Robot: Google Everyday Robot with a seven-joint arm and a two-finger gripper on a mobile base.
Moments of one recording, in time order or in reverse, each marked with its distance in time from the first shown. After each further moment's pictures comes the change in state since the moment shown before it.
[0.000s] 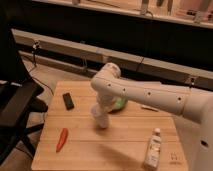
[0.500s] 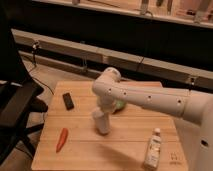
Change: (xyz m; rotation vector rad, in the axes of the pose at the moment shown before) arm -0.006 0.004 0.005 -0.002 0.000 0.006
